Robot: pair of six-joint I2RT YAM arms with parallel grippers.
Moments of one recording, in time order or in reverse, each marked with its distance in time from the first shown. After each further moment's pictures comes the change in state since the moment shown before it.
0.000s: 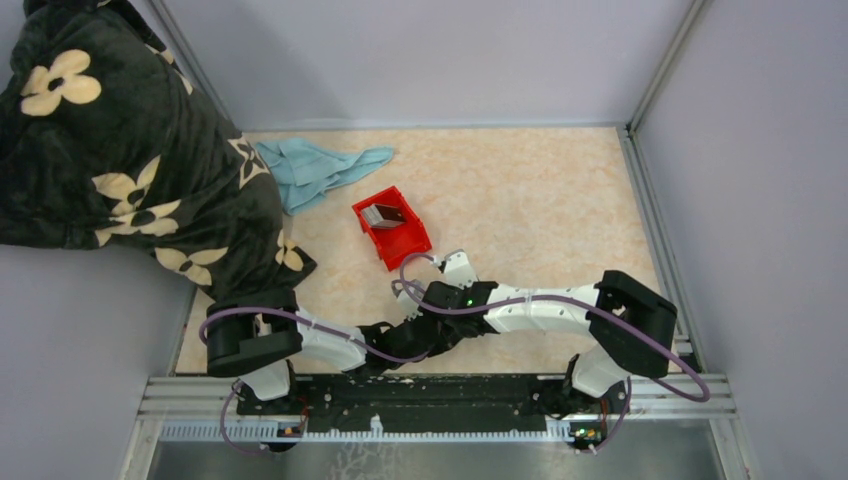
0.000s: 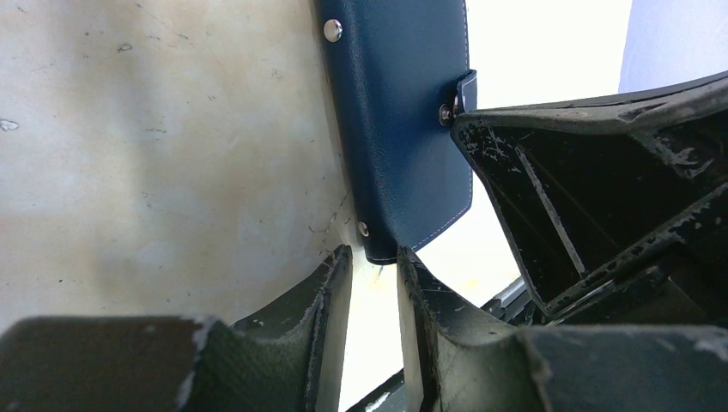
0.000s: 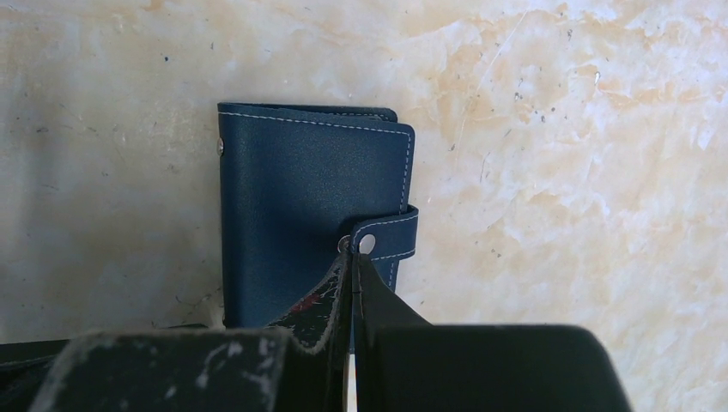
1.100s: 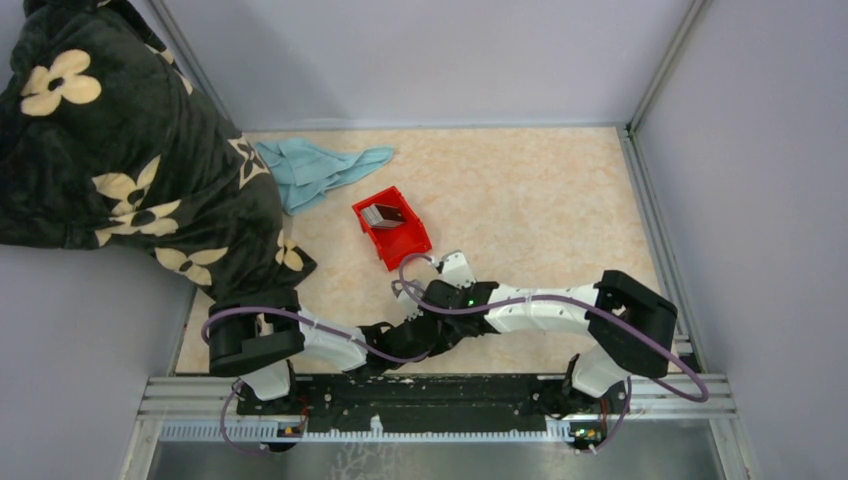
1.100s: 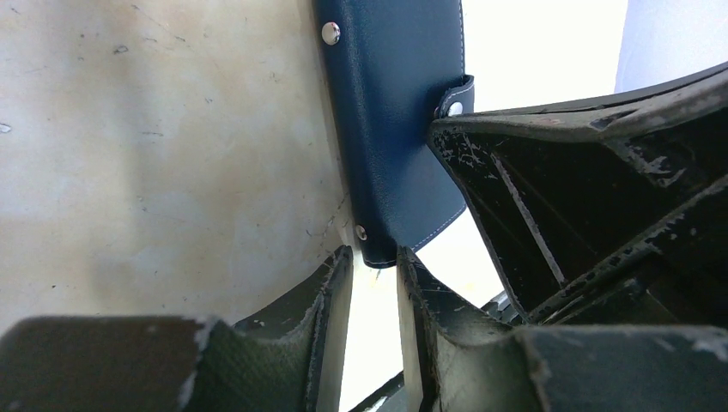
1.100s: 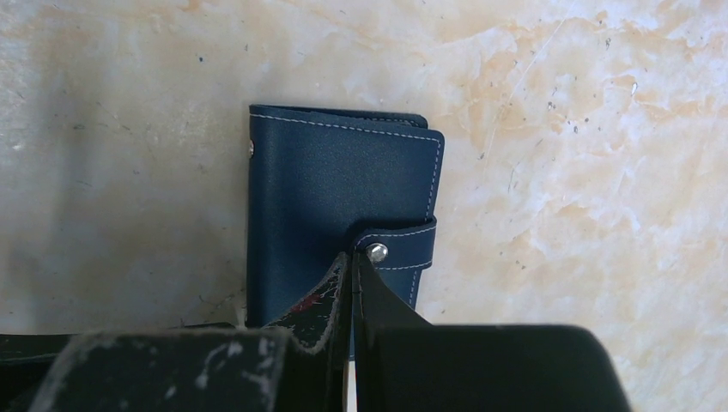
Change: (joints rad) left arm 0.000 0.011 0.000 0.016 0.000 -0.006; right arm -0.008 0.000 -0.012 0.057 -0.049 -0.033
